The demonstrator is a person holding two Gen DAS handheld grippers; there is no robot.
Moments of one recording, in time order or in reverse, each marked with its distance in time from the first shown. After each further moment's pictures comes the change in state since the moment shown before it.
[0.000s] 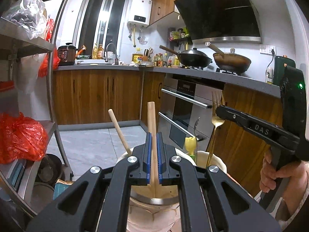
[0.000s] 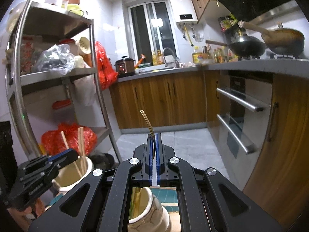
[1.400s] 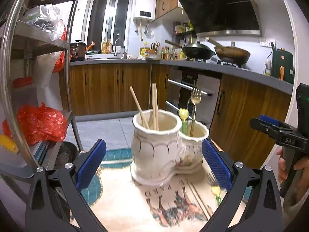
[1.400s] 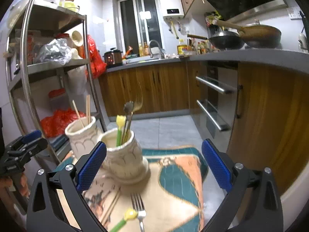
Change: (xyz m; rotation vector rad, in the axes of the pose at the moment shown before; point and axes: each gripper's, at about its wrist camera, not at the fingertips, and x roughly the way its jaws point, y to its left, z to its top) left arm -0.102 -0.014 -0.027 0.010 0.072 0.074; right arm -0.121 -0.013 -0.045 0.003 0.083 -0.107
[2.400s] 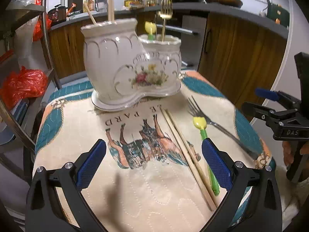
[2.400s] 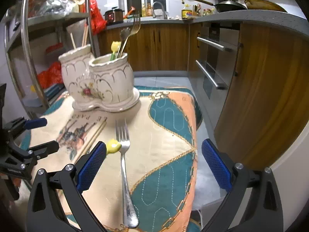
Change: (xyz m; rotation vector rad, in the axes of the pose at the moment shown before) left arm 0.035 -0.059 -0.089 0.067 0.385 -0.054; right arm 0.007 -0.010 -0.084 -0.096 0.291 -0.033
